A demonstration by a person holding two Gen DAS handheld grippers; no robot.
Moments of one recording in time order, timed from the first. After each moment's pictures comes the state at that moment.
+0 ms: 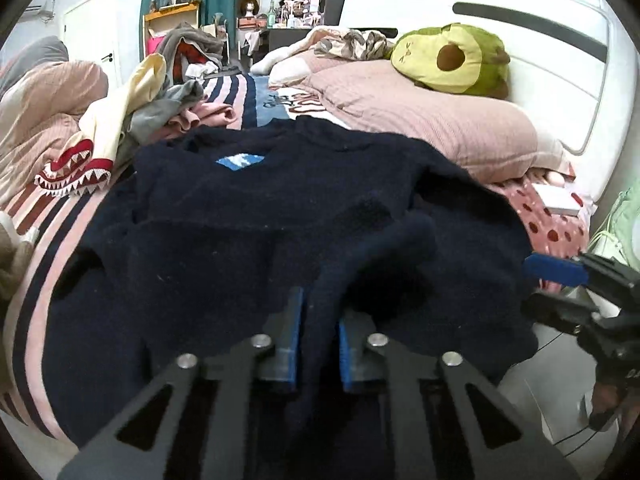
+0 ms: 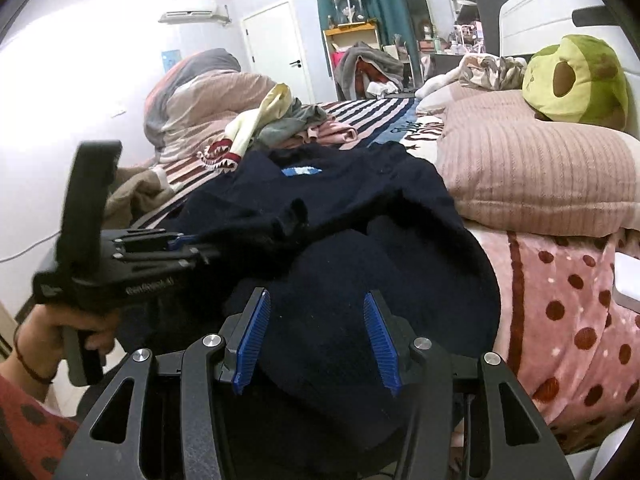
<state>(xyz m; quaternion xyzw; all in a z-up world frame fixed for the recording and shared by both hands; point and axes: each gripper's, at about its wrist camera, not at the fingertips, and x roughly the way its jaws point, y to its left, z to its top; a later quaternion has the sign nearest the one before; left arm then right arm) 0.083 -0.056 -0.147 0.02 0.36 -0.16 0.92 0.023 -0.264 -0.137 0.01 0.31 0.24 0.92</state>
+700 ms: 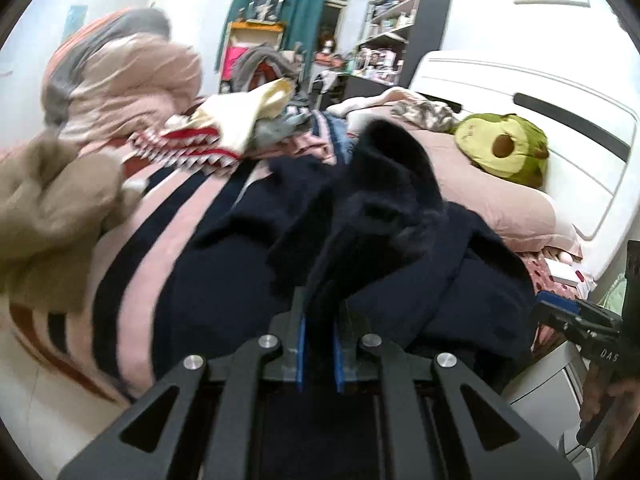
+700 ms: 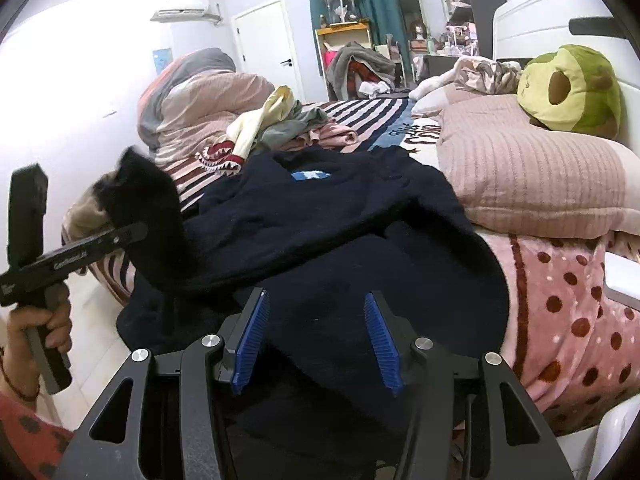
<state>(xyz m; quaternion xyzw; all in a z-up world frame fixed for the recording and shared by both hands) 0.009 0.073 -0.128 -0.10 0.31 -0.07 0.94 0.006 -0.241 -0.121 0.01 0.31 0.22 0.92</state>
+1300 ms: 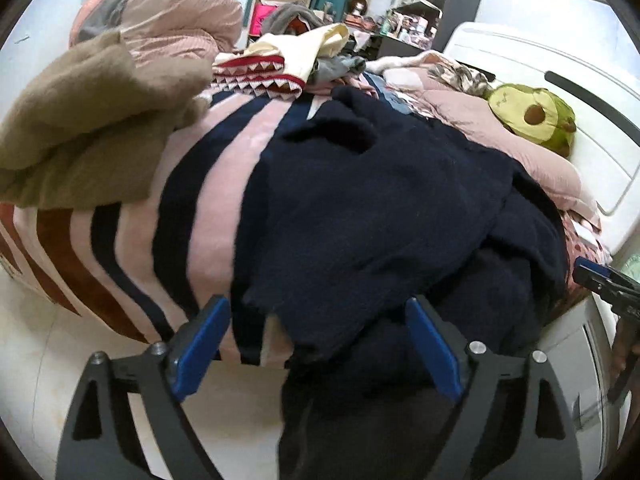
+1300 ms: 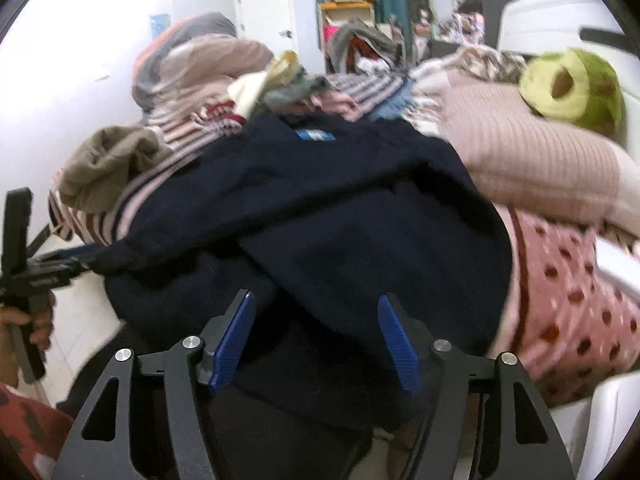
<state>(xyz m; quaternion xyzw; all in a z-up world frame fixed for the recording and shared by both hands) -0.037 0.127 -0.185 -0.10 0.38 -0.05 0.92 -0.016 -0.229 -0.140 -0.04 0.36 0.19 0.91</state>
